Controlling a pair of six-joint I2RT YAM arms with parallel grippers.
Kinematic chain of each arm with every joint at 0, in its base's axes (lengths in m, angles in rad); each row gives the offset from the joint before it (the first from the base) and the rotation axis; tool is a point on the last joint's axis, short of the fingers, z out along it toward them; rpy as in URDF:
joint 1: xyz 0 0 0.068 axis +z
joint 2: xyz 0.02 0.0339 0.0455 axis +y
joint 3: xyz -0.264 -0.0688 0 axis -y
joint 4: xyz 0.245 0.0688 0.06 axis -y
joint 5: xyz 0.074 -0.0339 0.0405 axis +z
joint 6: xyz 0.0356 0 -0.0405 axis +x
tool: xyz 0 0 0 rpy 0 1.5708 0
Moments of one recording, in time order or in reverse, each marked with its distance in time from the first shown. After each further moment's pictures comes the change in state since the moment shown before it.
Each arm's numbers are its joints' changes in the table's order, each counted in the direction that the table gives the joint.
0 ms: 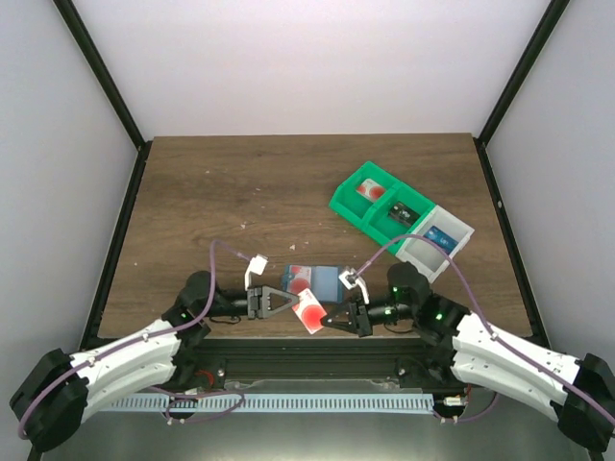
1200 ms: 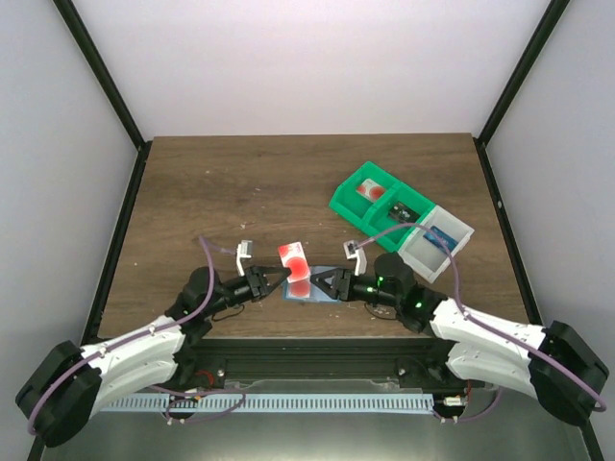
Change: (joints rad) left arm 0.066 0.084 0.005 -0.028 0.315 -0.098; right arm -0.041 0.255 0.020 0.262 -0.424 0.254
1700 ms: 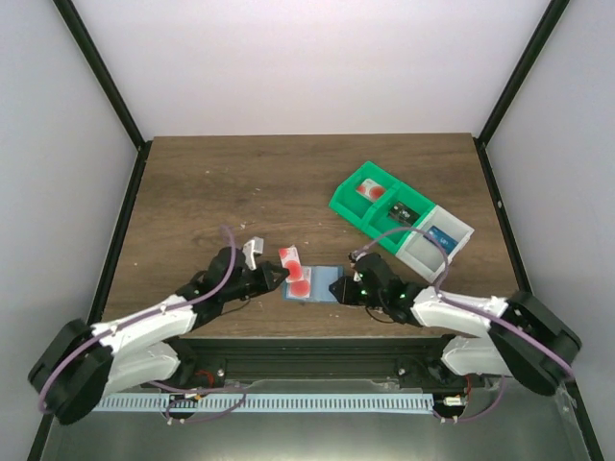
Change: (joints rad) left arm 0.000 0.221 0.211 -0.461 0.142 0.257; right arm -0.024 0.299 0.025 -0.206 -0.232 -0.098
